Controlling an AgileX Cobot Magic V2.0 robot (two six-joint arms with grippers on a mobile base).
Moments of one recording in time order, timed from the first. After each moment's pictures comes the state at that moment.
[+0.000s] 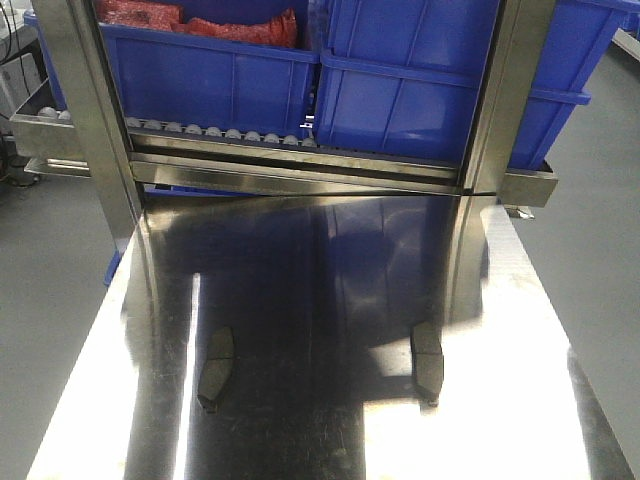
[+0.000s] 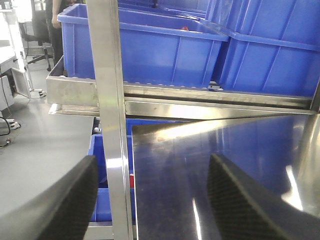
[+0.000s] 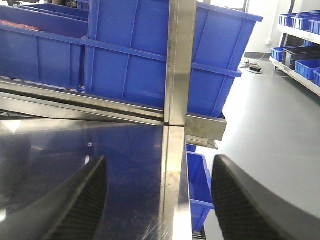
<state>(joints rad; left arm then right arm) -0.08 0.32 -0.36 -0.05 0.26 0.04 0.04 0.11 -0.33 0.01 0.41 -0.06</state>
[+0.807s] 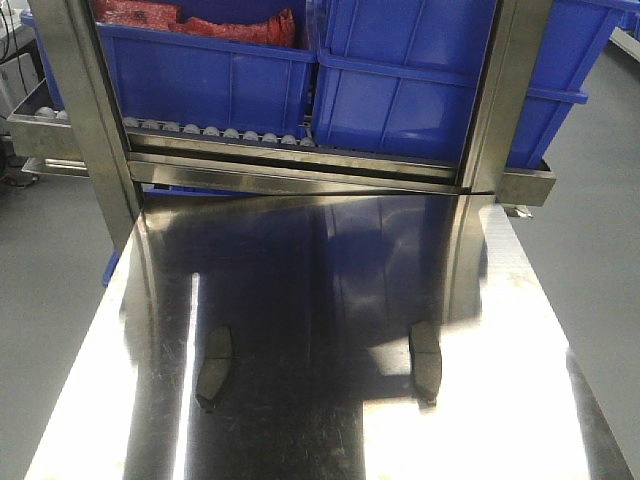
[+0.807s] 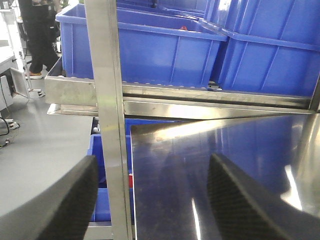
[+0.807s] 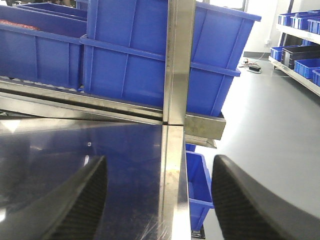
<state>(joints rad) -0.08 0.32 -0.36 -0.05 0.26 0.04 0.04 0.11 -0.33 0.01 0.41 -0.06</state>
